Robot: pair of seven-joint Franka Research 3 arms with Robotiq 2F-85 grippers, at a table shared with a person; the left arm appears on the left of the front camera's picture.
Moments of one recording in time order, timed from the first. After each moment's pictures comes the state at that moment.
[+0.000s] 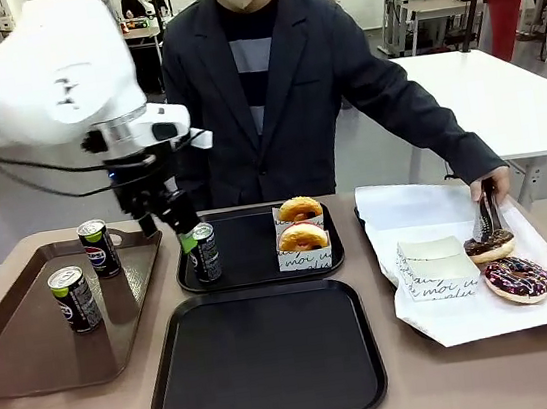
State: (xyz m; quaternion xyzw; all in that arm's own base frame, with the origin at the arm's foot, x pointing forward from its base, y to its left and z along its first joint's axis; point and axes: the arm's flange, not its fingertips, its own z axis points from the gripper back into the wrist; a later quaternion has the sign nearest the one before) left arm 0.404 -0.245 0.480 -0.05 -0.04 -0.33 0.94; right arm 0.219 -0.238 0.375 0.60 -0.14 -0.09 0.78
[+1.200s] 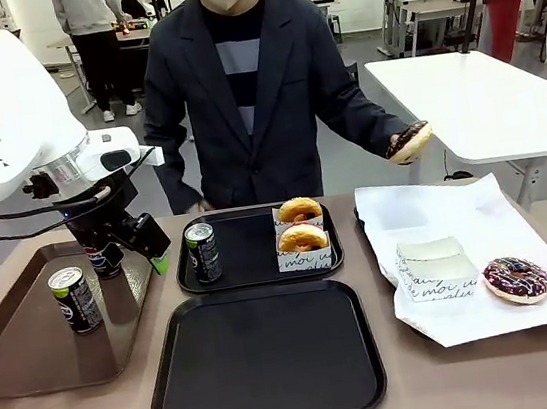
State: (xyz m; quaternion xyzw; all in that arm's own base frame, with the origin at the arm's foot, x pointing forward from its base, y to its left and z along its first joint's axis) left arm 0.362 -0.203 0.467 -0.07 -0.09 -0.24 0.96; right arm 0.219 -0.238 0.375 0.60 -0.14 -0.09 0.78
